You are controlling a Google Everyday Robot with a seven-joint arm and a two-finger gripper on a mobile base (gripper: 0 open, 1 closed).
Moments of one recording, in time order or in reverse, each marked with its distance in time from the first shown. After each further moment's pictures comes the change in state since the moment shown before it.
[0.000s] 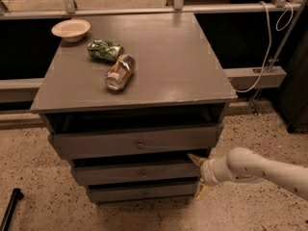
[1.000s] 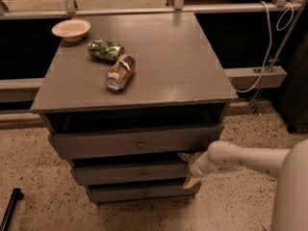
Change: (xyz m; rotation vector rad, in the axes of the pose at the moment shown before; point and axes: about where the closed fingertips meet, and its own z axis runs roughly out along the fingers) arm -0.010 -0.029 0.041 -0.023 0.091 -0.075
